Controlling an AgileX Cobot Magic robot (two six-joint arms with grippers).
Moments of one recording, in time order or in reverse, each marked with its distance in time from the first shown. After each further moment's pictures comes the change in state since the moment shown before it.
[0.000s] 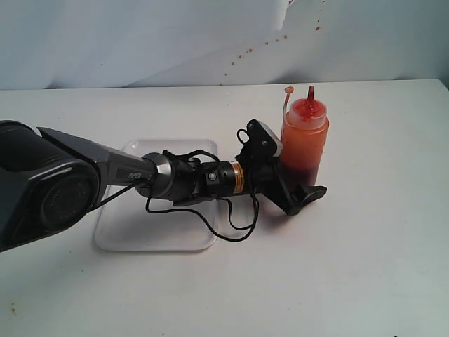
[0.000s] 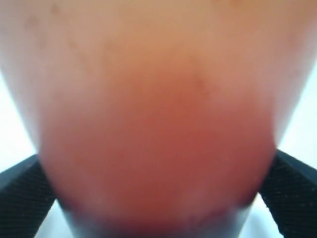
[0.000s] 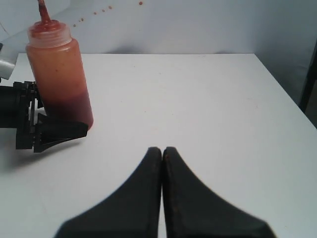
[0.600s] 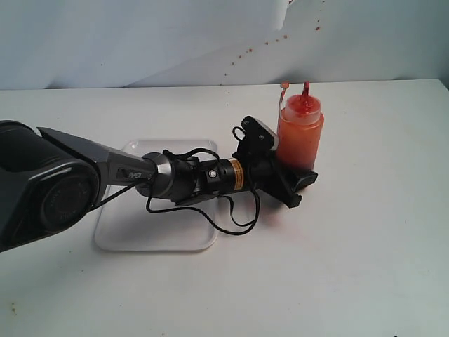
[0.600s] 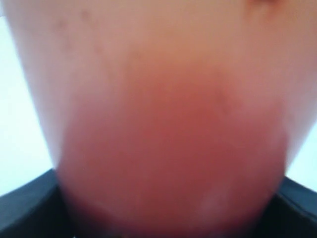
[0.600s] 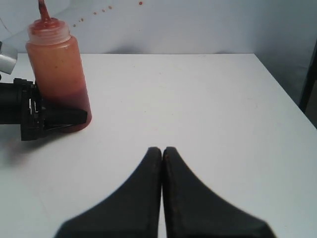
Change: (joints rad) left arm 0.000 0.000 -0.002 -0.086 0.039 -0.004; right arm 0.000 0.000 0.000 0.000 0.000 0.000
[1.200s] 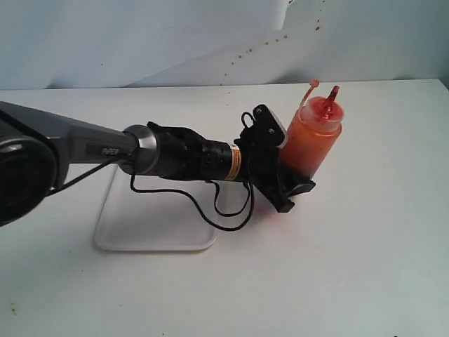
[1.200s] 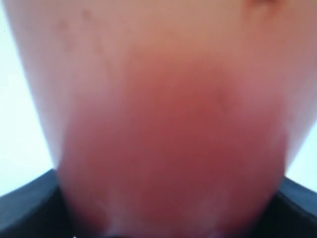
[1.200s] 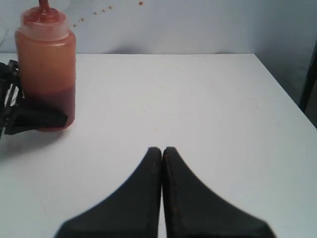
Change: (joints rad) left arm 0.000 -0.181 0.077 0.447 0.121 -0.218; right arm 0.000 0.000 0.000 0.000 0.000 0.000
